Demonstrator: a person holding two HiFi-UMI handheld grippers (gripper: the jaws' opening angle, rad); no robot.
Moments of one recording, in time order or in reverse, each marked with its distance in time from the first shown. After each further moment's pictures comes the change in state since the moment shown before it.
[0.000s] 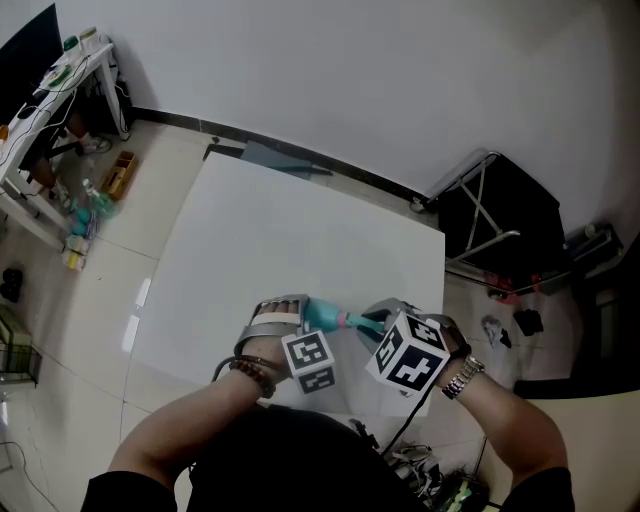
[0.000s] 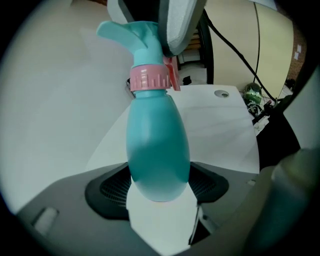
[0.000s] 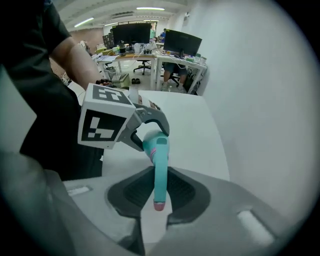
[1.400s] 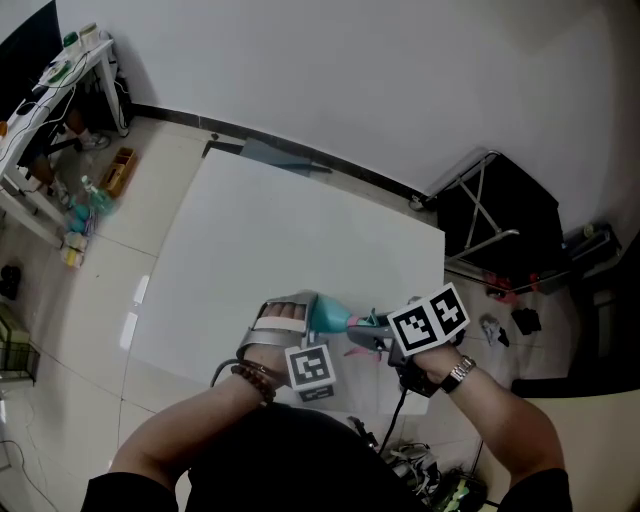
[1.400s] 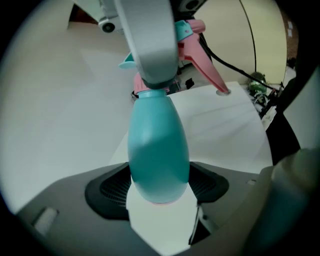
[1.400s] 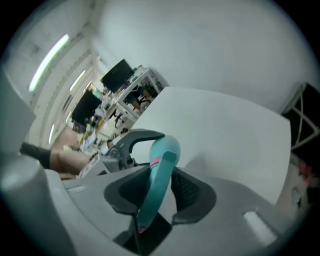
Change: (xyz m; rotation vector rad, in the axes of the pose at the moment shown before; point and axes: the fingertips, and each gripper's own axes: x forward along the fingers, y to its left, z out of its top) left arm -0.013 0.008 0.015 0.099 -0.070 0.172; right arm 0.011 0.002 -0.003 0.923 -0.203 0.391
